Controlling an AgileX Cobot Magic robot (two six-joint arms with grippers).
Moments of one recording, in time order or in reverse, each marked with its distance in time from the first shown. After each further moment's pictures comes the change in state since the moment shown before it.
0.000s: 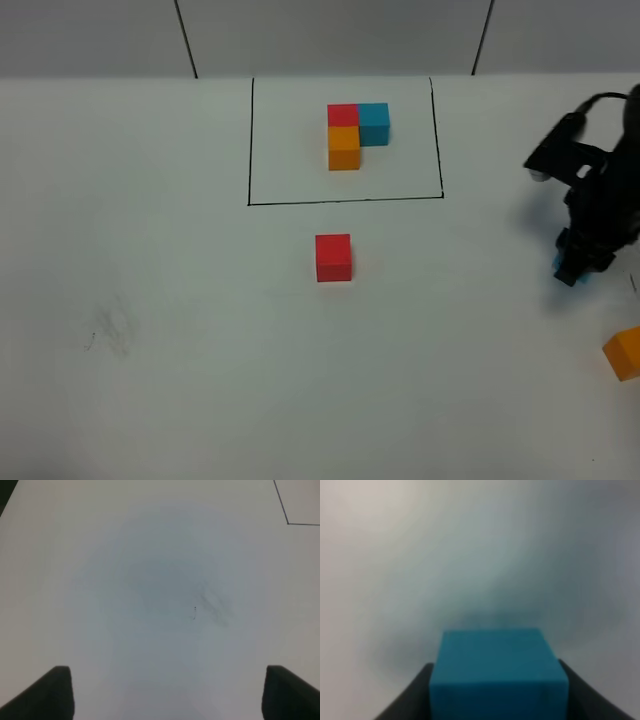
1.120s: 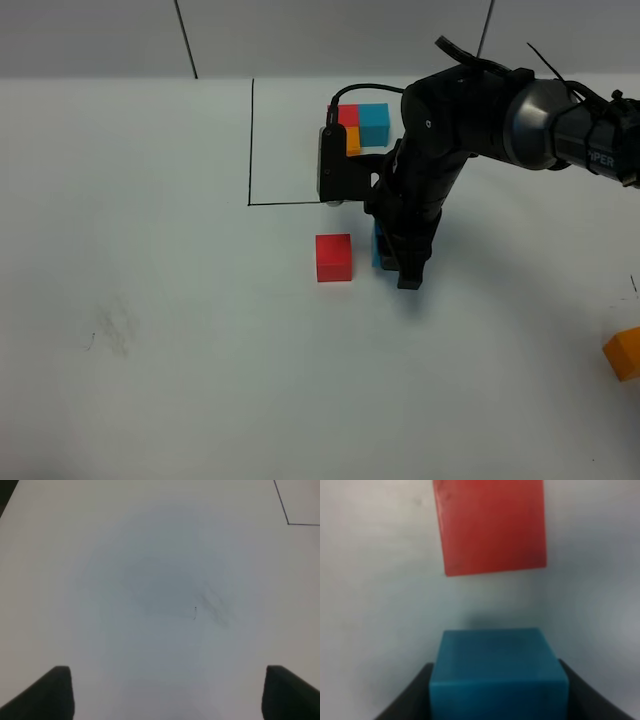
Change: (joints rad) left arm 0.000 0.000 0.000 0.000 0.000 0.000; right arm 0.422 0.181 -0.324 0.110 0.065 -0.251
